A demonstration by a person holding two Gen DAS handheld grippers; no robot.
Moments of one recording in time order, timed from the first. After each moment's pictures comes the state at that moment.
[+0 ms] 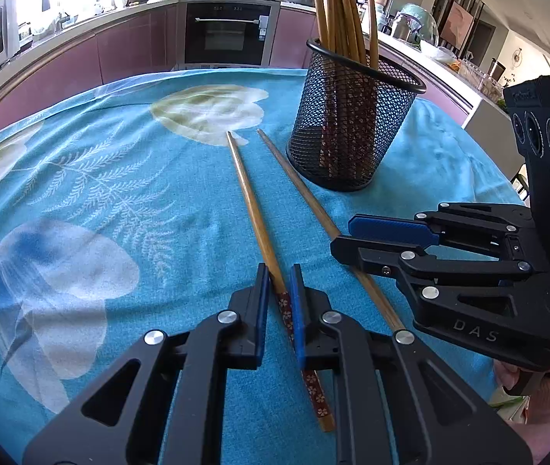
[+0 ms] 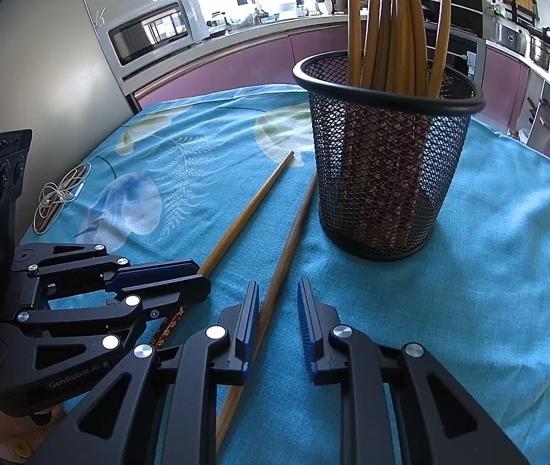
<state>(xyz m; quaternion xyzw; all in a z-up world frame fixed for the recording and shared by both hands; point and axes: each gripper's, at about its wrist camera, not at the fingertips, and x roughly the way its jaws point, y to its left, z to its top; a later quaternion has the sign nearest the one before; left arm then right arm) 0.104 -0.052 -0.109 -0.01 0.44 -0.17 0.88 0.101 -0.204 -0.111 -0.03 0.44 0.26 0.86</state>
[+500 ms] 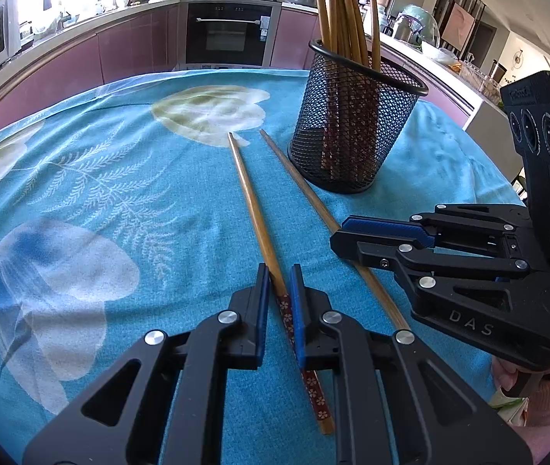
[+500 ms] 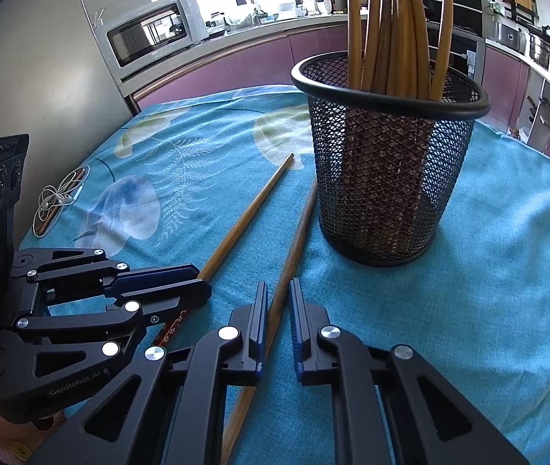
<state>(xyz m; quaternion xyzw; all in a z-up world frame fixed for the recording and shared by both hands) 0.106 -0.051 -0.109 -0.01 0.45 -0.17 0.88 0.106 -0.203 -0.111 -0.03 0.44 0.26 0.86</state>
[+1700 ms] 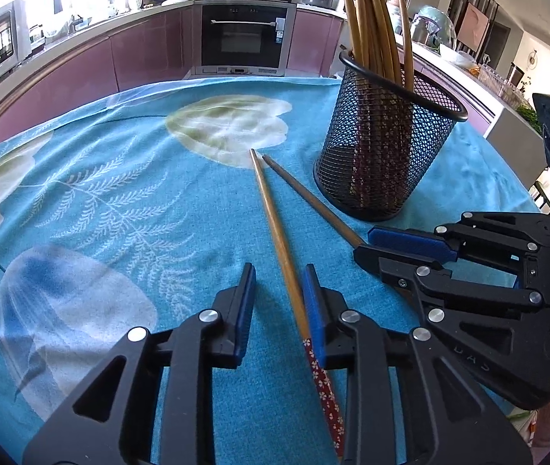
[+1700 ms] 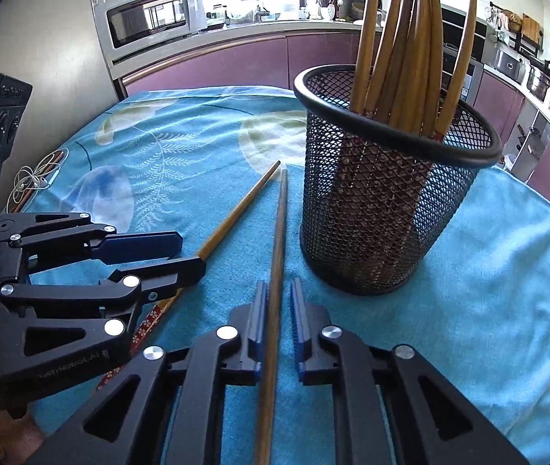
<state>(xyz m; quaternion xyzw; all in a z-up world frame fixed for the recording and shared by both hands) 0.130 -0.053 -0.108 0.00 0.44 -0.13 0.89 0.115 -0.193 -0.109 -0.09 0.42 0.23 0.87</state>
